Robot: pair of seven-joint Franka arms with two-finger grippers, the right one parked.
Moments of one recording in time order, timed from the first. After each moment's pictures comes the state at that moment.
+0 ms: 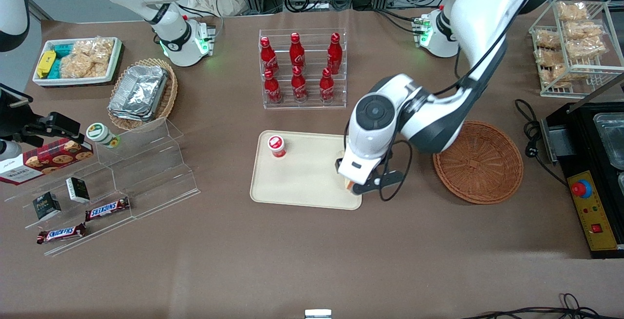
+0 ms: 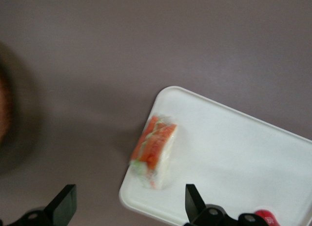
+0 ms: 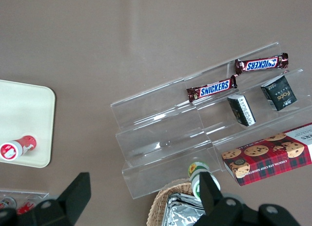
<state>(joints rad) -0.09 0.58 -0.65 -1.40 0.42 1.84 -1.10</state>
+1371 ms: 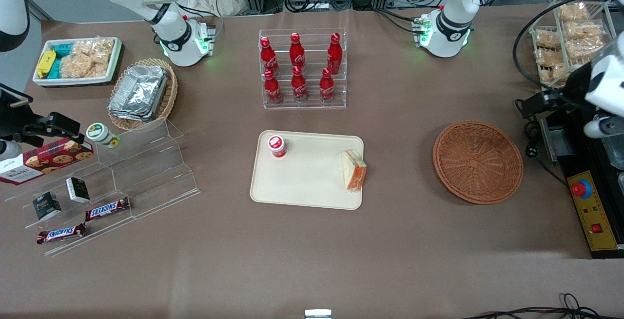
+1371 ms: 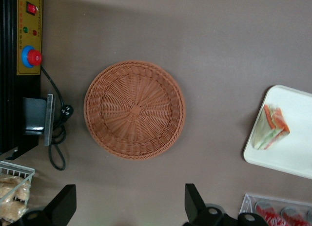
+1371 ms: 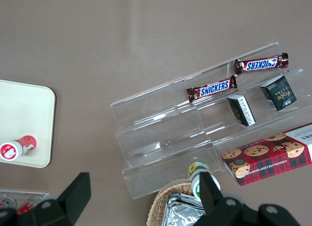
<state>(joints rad) -0.04 0.02 0.00 -1.54 -0.01 1.54 -0.20</state>
